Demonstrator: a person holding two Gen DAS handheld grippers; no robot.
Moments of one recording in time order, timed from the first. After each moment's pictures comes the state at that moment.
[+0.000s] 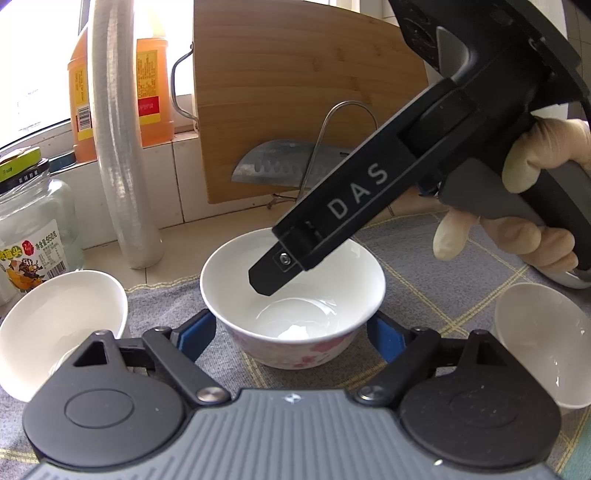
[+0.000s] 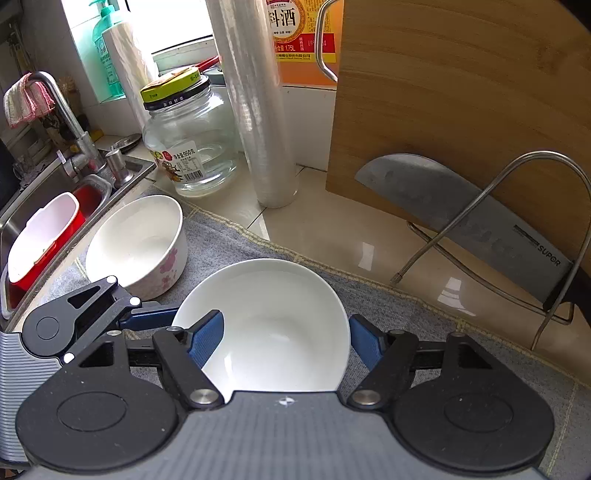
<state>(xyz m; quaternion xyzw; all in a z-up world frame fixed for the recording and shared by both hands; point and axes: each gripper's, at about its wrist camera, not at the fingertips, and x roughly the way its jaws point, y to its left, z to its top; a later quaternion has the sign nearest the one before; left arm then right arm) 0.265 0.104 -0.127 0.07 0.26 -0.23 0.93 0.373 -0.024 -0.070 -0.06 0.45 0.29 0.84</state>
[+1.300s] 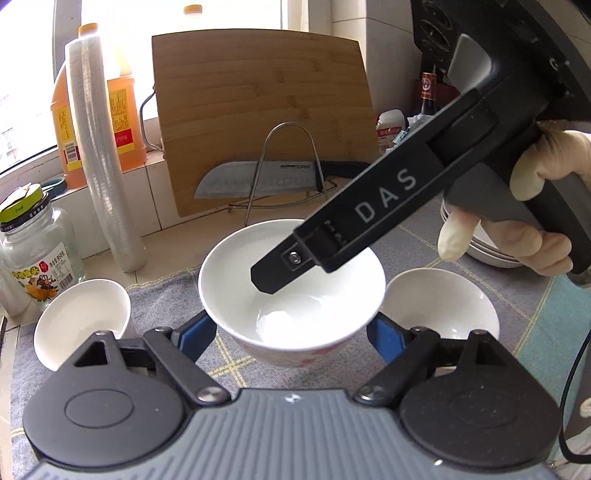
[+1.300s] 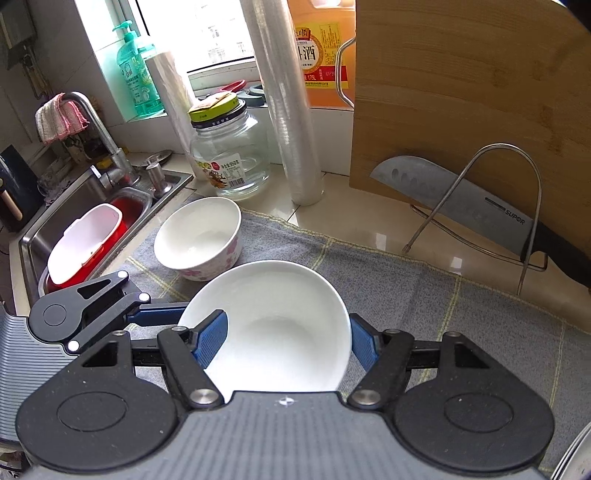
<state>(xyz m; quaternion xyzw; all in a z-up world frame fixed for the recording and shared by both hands) 0.198 0.103 -0.083 0.10 0.28 -0.28 0.91 0.289 -0.045 -0.022 -0.02 0.43 0.29 0.85</state>
